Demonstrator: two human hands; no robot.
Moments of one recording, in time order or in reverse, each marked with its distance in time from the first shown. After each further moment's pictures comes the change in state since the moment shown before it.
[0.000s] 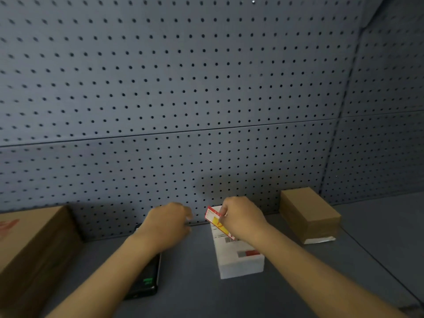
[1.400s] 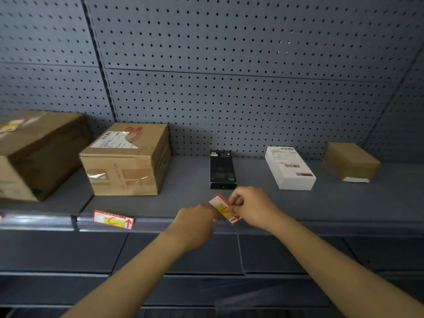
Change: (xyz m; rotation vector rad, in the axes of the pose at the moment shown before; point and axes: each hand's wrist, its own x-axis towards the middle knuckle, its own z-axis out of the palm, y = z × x) left_hand -0.247 -0.072 0.067 -0.162 -0.125 0.001; right_hand -0.167 -0.119 0.122 0.249 -0.113 -0.191
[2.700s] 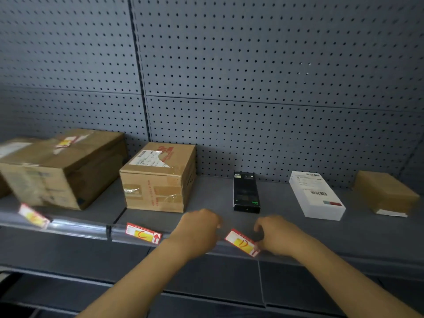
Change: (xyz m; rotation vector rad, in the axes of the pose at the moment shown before) left_hand -0.022 -0.031 -0.042 0.095 0.098 -0.059; right_hand -0.009 -0.028 -0.015 -0.470 -0.276 0.044
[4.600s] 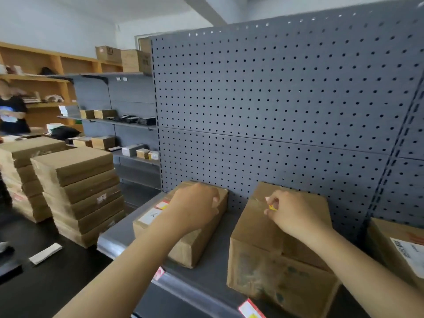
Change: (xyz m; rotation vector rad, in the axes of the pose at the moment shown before) left_hand -0.111 -0.574 -0.146 0.047 0.246 -0.382; right_hand 0.263 -0.550 -0.037 0.190 0.438 -0.236
